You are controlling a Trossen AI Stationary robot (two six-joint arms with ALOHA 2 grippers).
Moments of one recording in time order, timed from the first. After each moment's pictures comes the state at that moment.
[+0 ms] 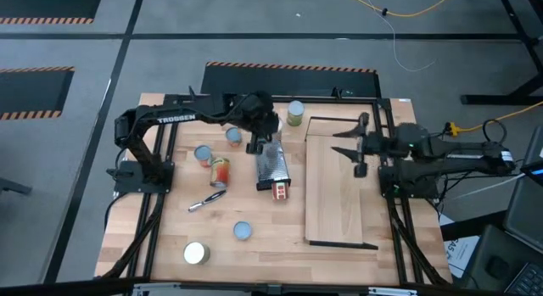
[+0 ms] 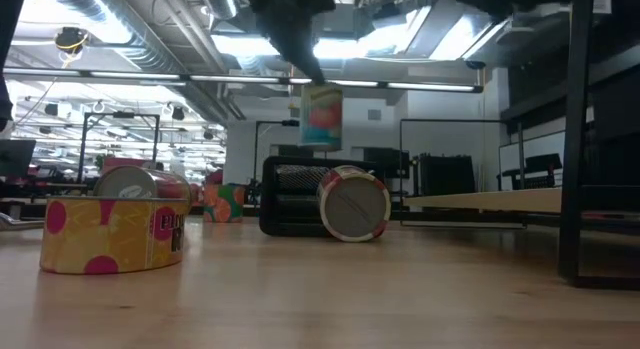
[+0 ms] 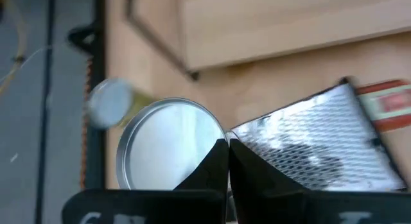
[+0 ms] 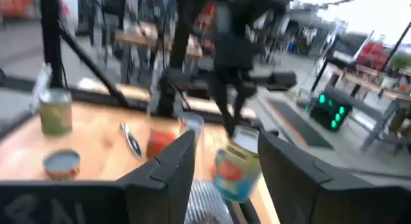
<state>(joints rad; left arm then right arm) 0.24 1.68 1.58 -0.77 0.02 0.45 -0.04 0.67 0.61 0.00 0.08 -0.23</state>
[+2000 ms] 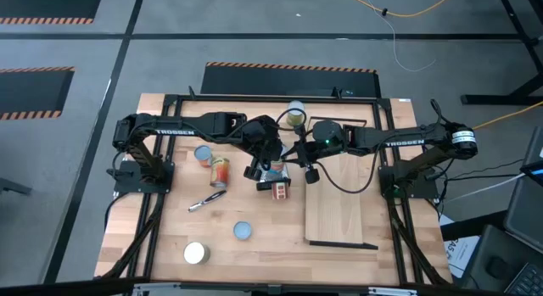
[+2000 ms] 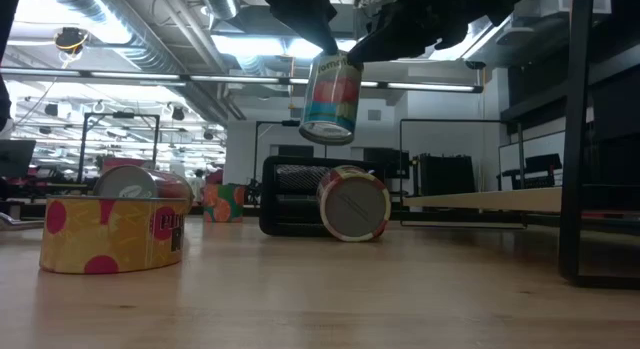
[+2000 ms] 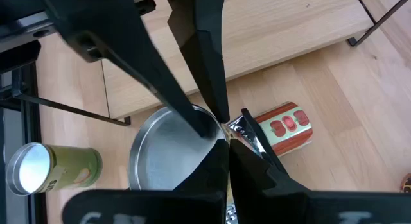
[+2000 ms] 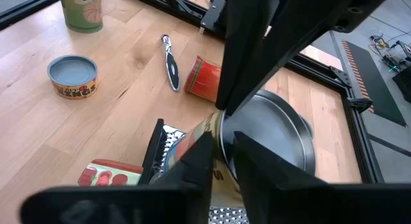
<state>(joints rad) 0.07 1.68 1.59 -0.76 0.05 0.42 -0.07 1.41 0.97 -0.07 -0.16 -0.45</state>
